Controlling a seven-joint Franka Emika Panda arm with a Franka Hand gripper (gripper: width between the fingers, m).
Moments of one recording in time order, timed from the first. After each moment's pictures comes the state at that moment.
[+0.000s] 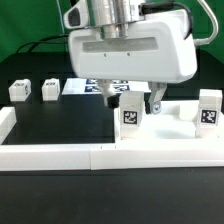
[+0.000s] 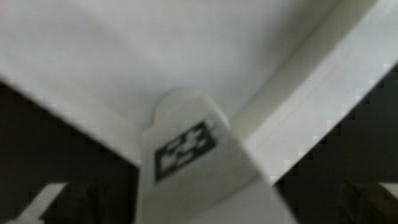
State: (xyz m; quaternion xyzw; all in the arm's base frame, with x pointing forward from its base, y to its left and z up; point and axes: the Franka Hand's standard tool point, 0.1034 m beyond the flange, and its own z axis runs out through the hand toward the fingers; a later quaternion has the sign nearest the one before) arm 0.627 0.000 0.072 -0.94 0.33 -0.06 0.07
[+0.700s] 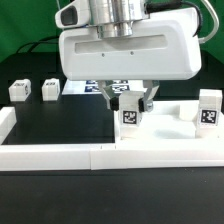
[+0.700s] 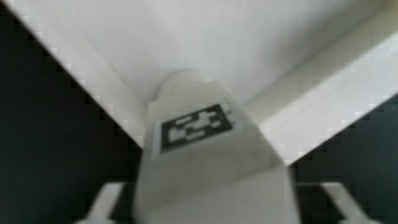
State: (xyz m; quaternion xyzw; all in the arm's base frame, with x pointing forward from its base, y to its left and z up) arm 0.627 0.000 0.071 -0.94 0.32 -0.06 0.07
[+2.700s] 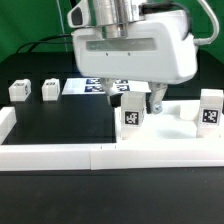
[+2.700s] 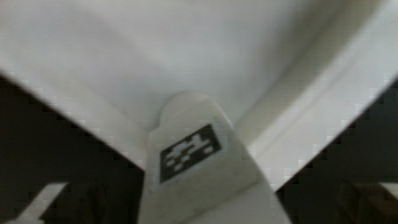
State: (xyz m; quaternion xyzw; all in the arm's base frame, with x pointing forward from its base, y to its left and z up) arm 0.622 0.006 0.071 -0.93 0.36 -0.04 0.06
